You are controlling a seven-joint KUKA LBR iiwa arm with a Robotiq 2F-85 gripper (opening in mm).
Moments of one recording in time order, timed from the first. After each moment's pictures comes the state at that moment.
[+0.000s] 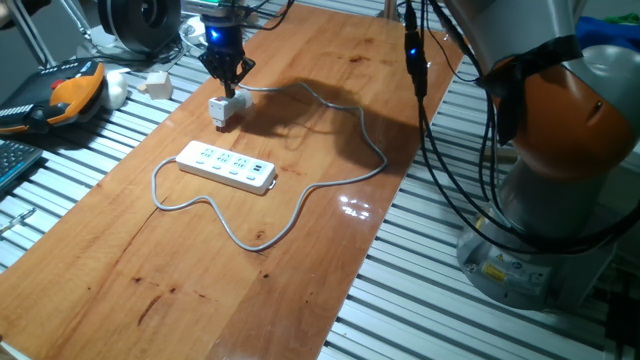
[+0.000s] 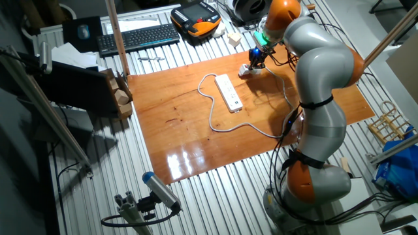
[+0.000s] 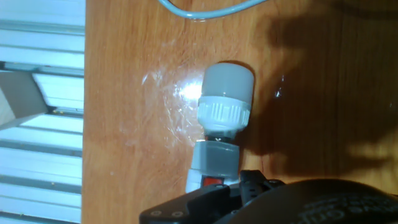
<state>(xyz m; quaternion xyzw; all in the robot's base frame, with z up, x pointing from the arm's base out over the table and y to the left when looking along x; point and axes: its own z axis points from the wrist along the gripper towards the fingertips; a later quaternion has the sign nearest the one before) 0.674 -0.091 0.111 -0.66 -0.74 -0.06 0.06</state>
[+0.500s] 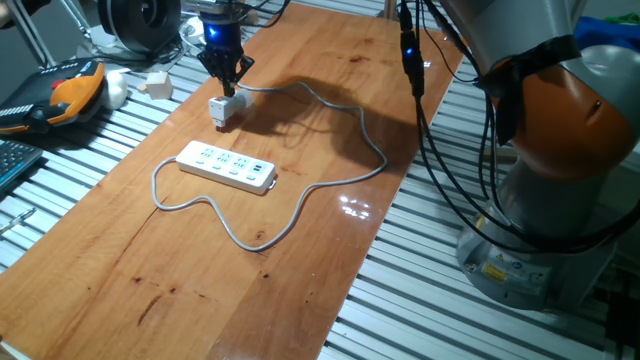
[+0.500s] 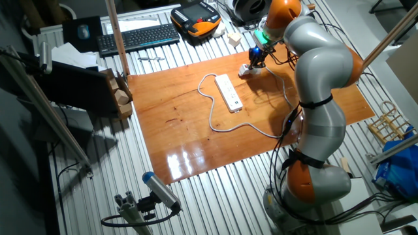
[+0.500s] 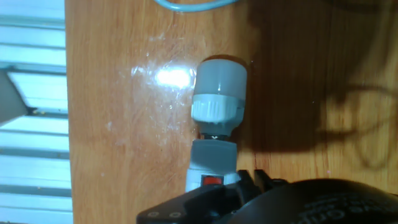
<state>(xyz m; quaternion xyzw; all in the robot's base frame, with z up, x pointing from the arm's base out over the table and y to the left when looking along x) 0.676 -0.091 0.115 -0.67 -0.73 -0.06 0.06</state>
